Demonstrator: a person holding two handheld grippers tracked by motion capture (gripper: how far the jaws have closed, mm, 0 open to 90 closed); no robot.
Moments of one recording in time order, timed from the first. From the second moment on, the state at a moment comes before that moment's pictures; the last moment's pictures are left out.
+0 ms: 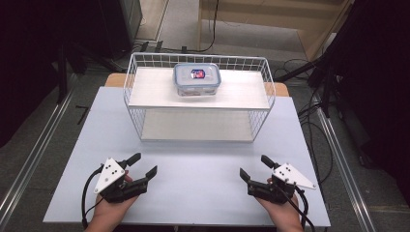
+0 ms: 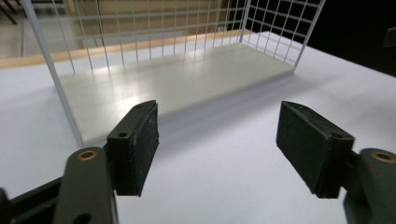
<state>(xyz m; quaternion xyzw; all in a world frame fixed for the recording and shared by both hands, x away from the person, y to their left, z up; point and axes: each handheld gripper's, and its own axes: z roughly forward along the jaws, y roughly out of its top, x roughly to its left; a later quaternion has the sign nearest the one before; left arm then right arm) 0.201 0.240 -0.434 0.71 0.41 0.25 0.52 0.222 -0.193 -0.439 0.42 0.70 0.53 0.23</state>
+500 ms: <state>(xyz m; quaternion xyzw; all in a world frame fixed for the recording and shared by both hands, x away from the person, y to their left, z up) 0.207 0.245 -0.448 0.72 0.43 0.23 0.50 0.222 -0.191 -0.455 0.43 0.70 0.52 0.23</state>
